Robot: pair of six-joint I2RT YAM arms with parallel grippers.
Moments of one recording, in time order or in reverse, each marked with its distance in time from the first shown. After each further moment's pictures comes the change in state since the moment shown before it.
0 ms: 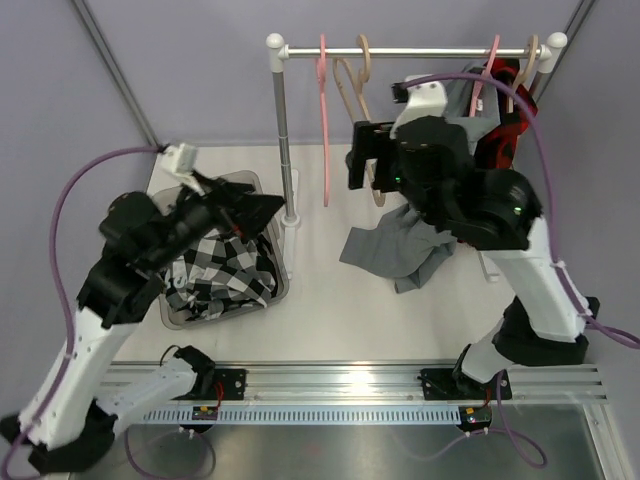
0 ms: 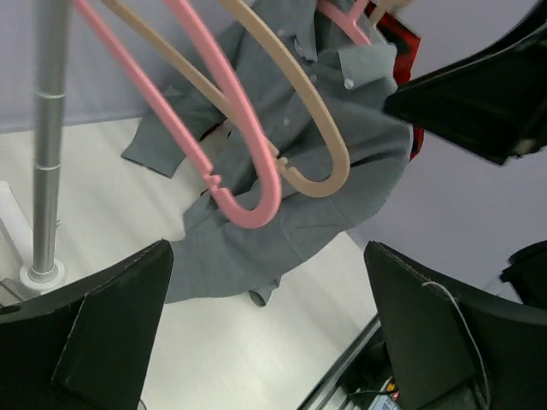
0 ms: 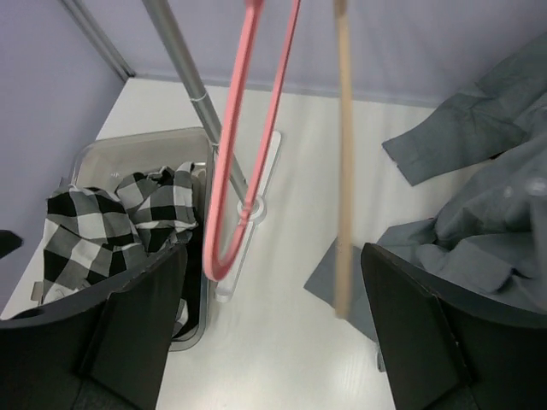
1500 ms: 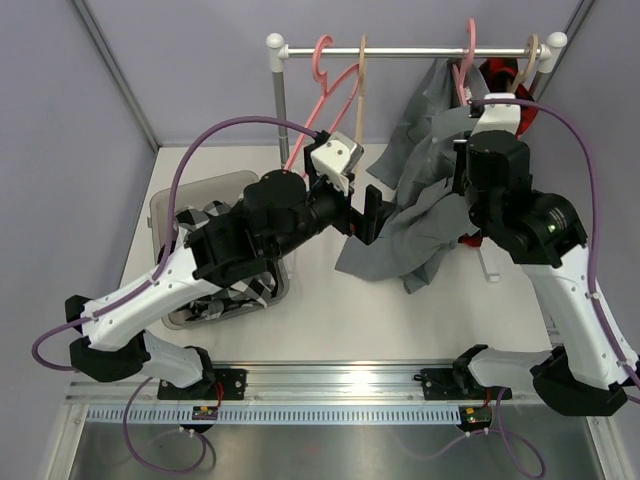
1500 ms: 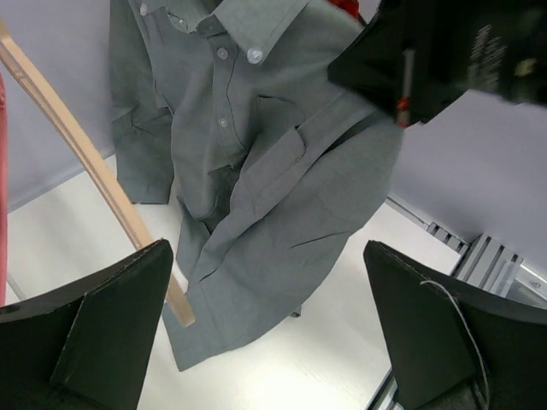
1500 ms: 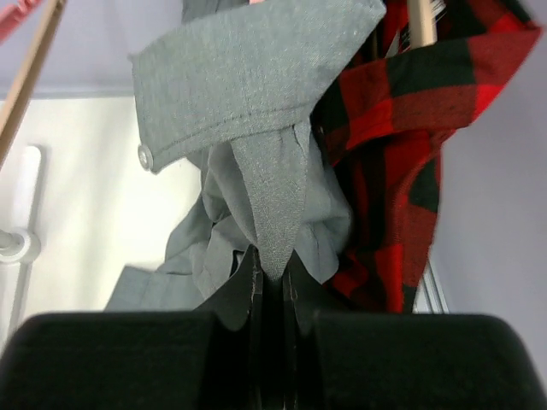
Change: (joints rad) left arm -0.691 0.557 0.455 -0.010 -0.566 0.359; right arm -0.406 -0.372 -0.562 0.172 0.066 -0.247
